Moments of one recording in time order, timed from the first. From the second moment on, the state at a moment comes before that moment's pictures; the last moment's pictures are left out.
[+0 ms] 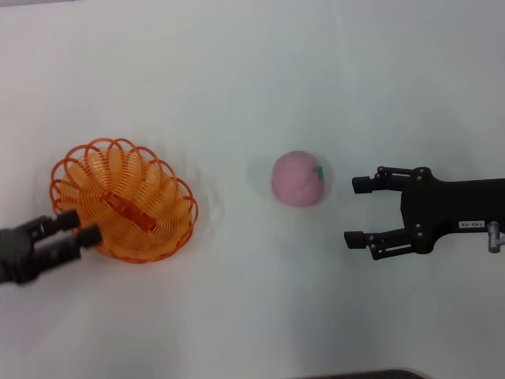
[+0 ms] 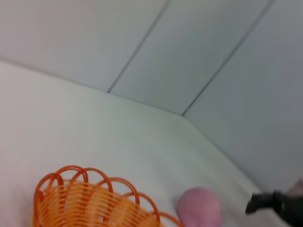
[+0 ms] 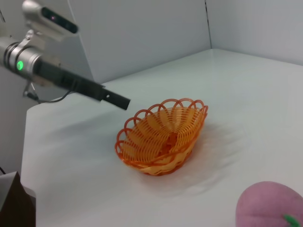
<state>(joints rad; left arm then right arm) -0.23 -2.12 0.41 0.70 2.12 1.79 -1.57 0.37 2.07 -0.70 -0.65 -2.12 -1.66 1.18</state>
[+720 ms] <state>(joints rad) -0.36 -2.08 0.34 0.84 2.12 1.70 -1.99 0.38 2.08 -0.71 -0.69 -2.14 -1.67 1.25</state>
